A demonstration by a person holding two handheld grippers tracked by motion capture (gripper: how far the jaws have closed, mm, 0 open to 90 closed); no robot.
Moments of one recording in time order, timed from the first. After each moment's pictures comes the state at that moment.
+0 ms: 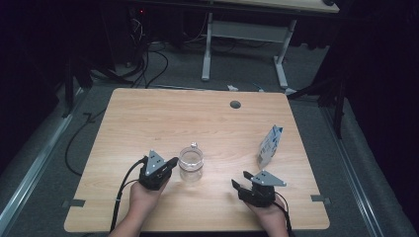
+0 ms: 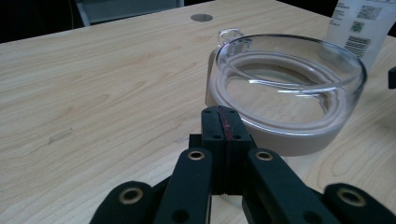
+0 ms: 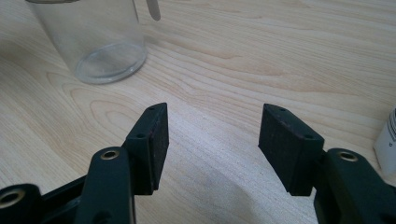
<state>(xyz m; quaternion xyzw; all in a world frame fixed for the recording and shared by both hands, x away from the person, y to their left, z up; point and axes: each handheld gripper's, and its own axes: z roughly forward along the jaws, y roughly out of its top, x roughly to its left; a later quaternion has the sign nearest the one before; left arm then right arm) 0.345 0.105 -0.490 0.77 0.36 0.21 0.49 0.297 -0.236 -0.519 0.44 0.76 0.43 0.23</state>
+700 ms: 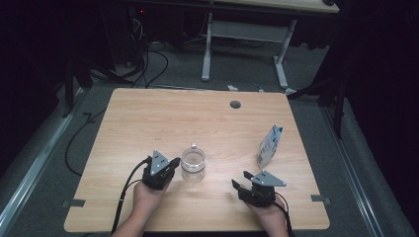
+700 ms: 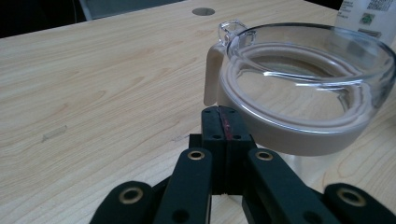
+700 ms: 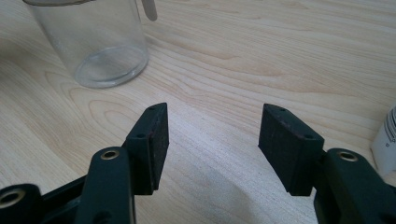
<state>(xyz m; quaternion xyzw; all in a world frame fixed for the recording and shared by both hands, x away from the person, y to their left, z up) 0.349 0.096 -0.495 0.77 0.37 0.22 0.47 0.296 -0.236 -0.518 0.43 0.76 0.42 0.23</state>
